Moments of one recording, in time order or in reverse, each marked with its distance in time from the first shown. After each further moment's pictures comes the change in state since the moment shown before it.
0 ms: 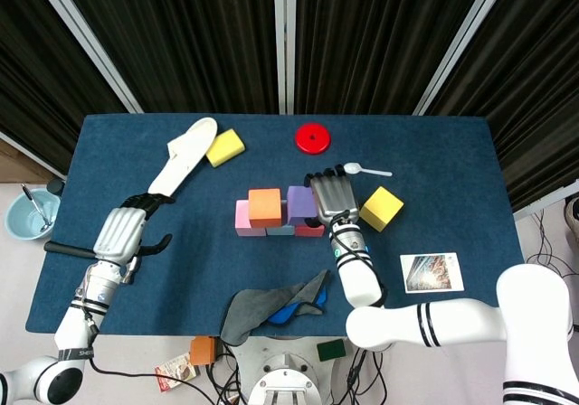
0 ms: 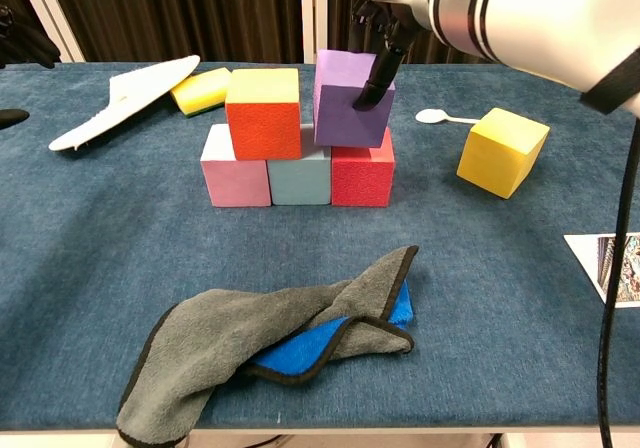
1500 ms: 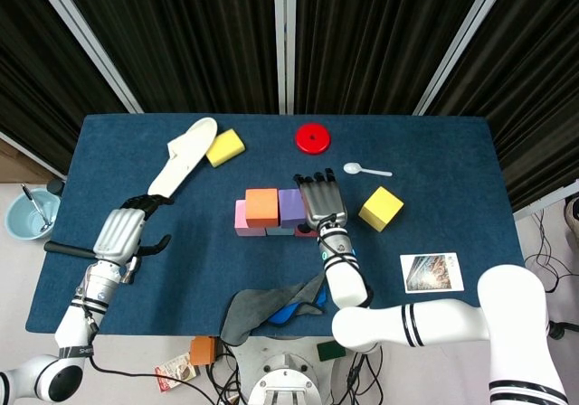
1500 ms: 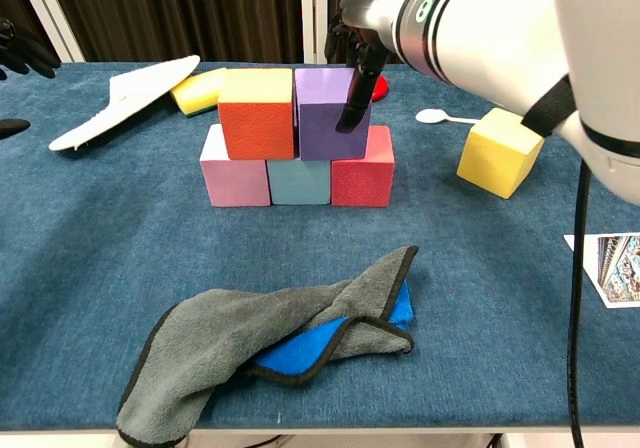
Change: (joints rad) left arm 0.006 -0.015 -0.003 0.041 0.002 -0.022 -0.035; right arm 0.021 -0.075 0.028 0.055 0.029 -0.005 -0.038
